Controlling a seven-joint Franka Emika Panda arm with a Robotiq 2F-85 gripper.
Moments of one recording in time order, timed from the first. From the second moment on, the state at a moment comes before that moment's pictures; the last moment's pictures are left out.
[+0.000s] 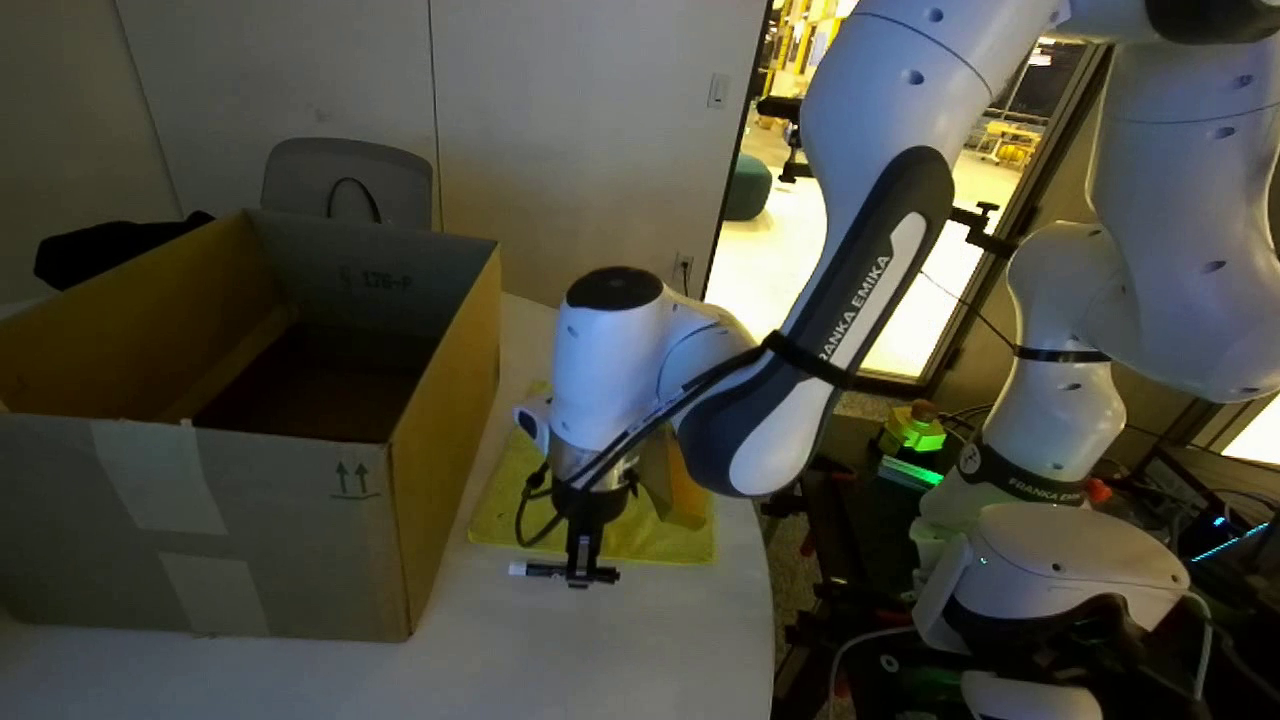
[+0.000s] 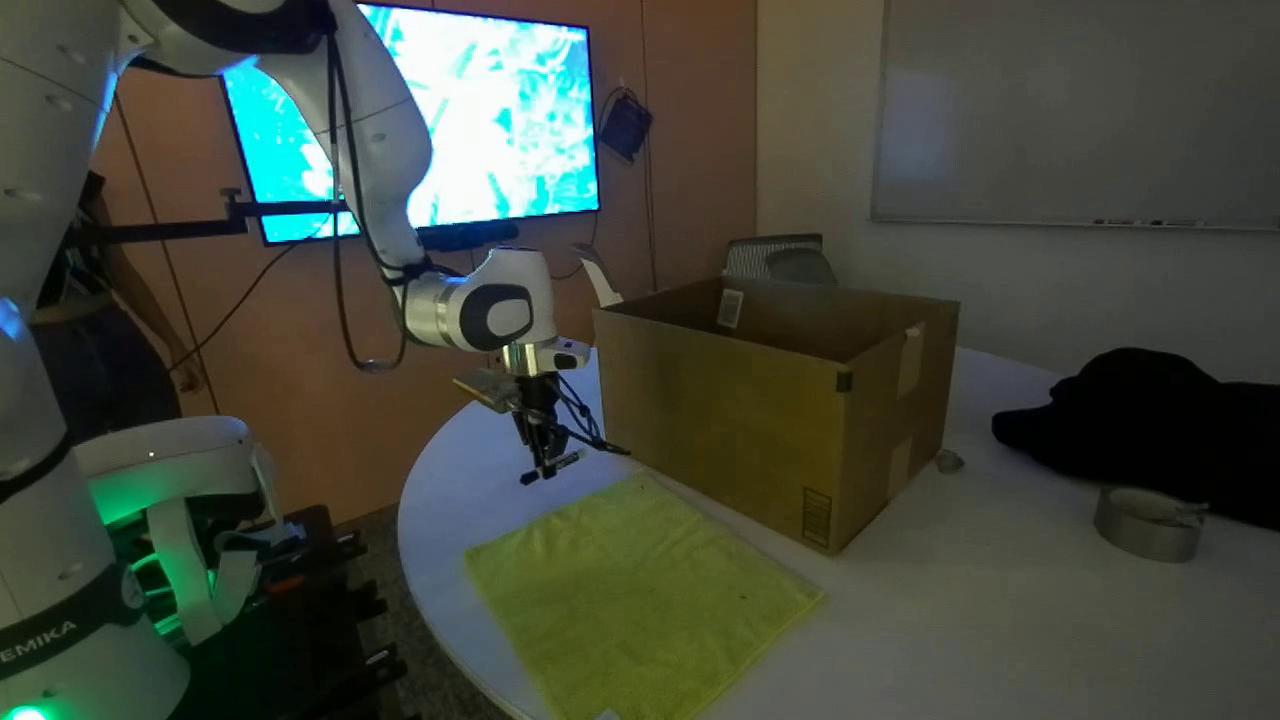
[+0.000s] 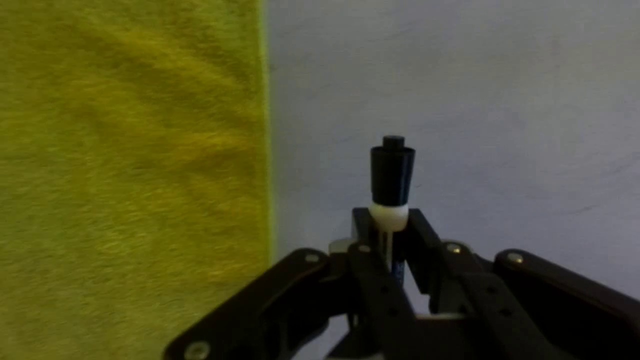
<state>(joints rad) 0.34 0.46 -0.01 -2.28 -0.09 2.75 0.26</state>
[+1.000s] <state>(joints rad) 0.34 0.45 -0.28 -2.34 -0.39 2.69 0.51</state>
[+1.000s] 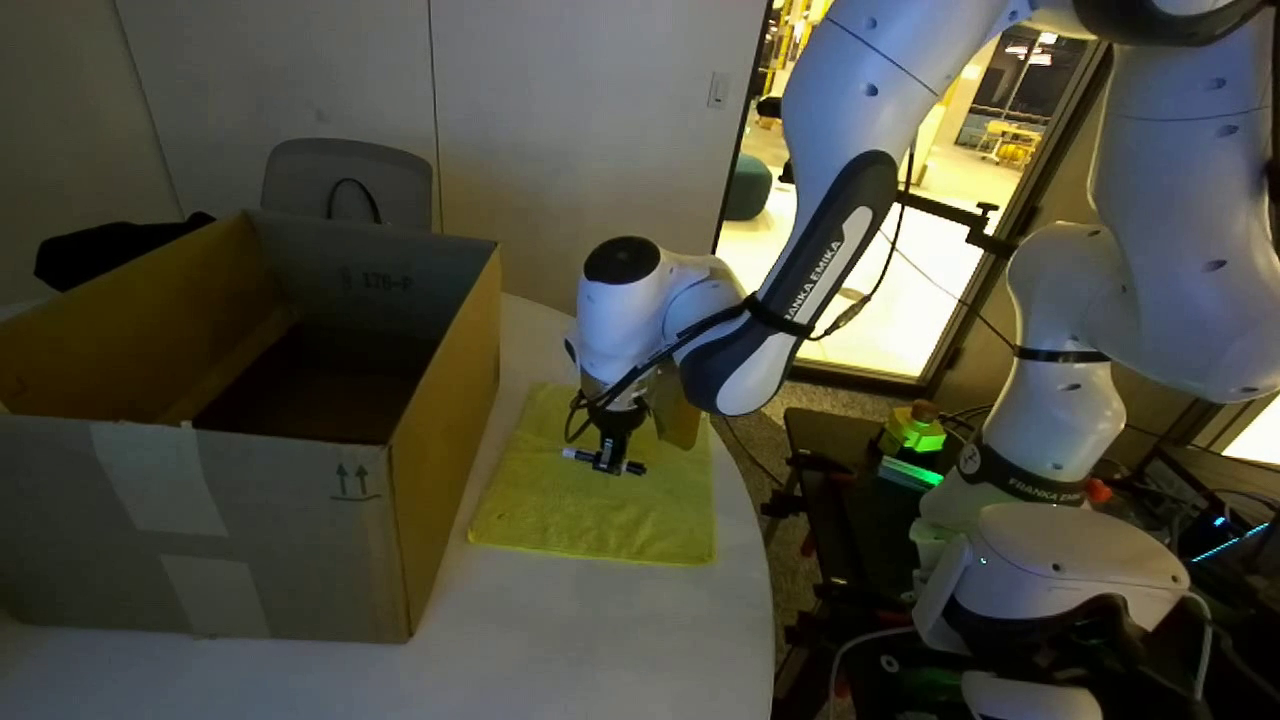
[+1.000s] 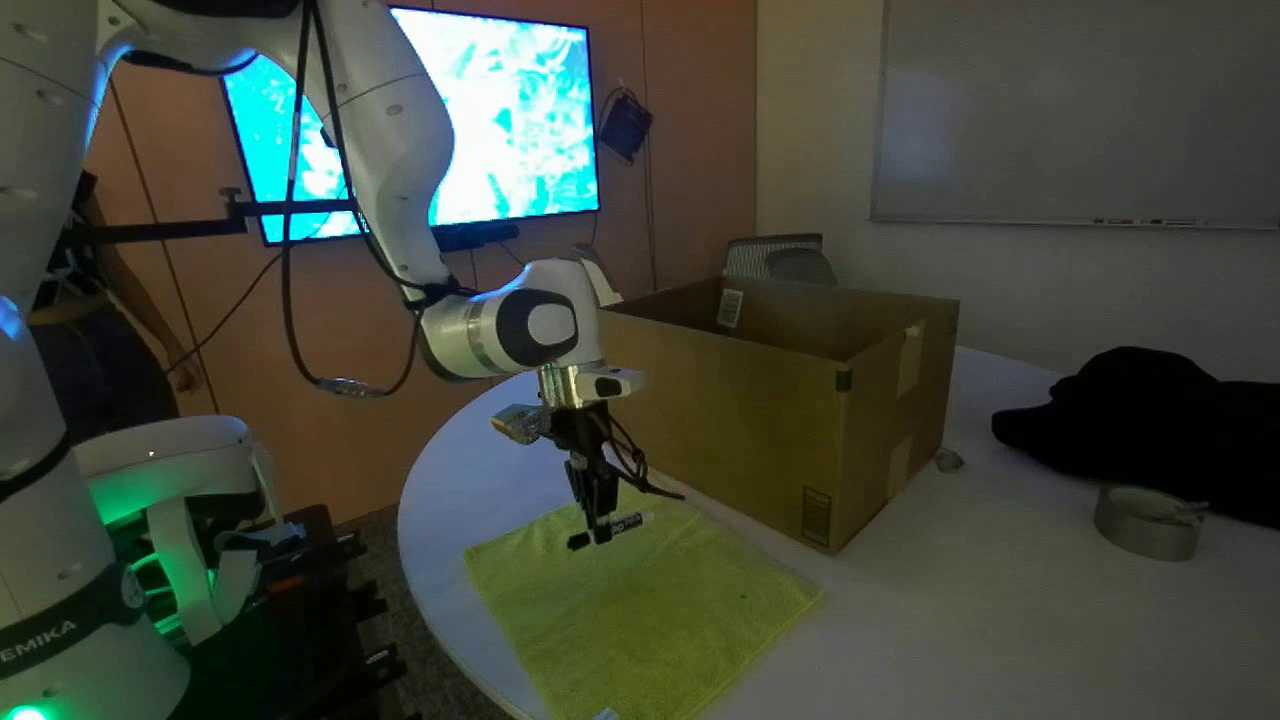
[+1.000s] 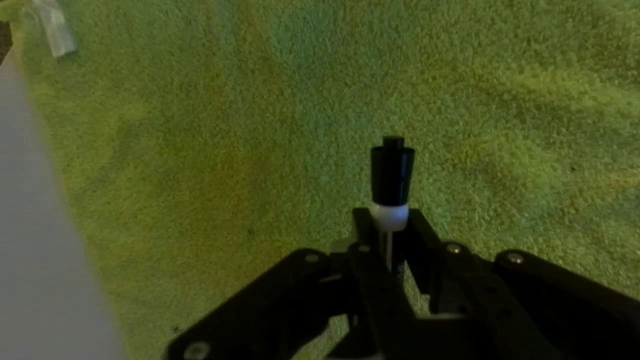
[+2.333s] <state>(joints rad) 0.32 0.37 -0.07 -2.40 -0.32 2.83 0.47</state>
